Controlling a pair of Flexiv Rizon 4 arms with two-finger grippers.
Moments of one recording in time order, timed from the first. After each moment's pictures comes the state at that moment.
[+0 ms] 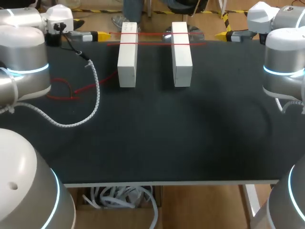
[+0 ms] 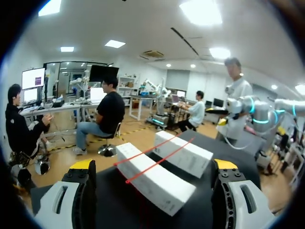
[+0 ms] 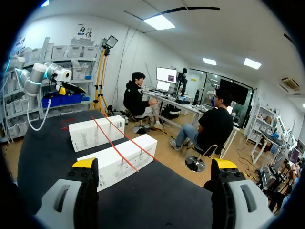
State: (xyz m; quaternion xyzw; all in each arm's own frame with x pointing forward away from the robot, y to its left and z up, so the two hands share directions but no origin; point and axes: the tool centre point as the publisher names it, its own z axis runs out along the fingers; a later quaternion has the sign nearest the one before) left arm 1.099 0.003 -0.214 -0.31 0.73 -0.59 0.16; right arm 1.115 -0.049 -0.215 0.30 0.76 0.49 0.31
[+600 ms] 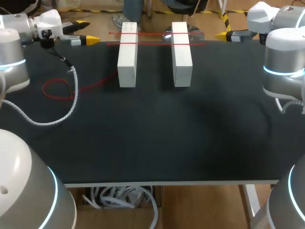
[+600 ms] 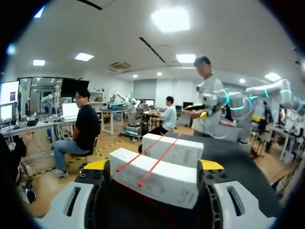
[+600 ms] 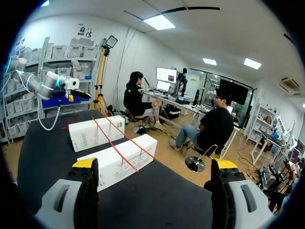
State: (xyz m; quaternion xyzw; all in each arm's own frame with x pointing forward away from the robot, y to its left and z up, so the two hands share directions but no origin) left arm 1.127 0.021 -0.244 -0.17 0.73 -0.65 0.11; right arm 1.115 -0.049 -0.215 0.30 0.76 0.49 0.31
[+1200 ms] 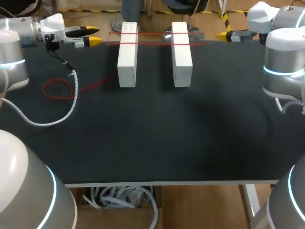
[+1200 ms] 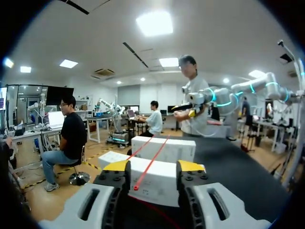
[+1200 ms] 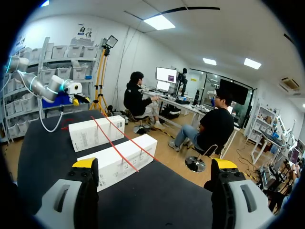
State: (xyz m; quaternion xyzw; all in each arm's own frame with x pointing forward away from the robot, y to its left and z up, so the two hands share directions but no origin) left arm 1.131 0.006 -0.262 -0.10 0.72 -0.68 0.09; right arm 1.115 -0.049 -0.215 0.30 0.76 0.49 0.31
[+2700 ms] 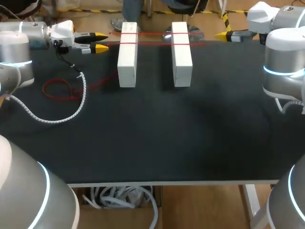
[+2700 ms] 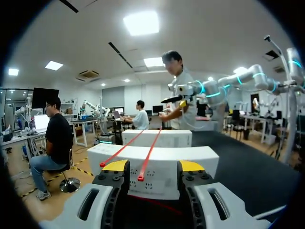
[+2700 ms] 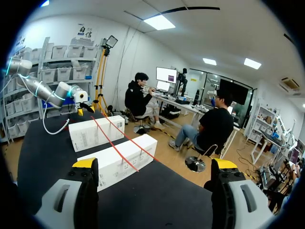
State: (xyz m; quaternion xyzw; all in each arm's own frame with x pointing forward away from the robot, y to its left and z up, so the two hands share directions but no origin) left arm 1.150 -0.015 -0.311 -0.03 0.73 -0.69 0.05; right arm 1.115 -0.049 -0.215 0.30 0.76 0.49 0.31
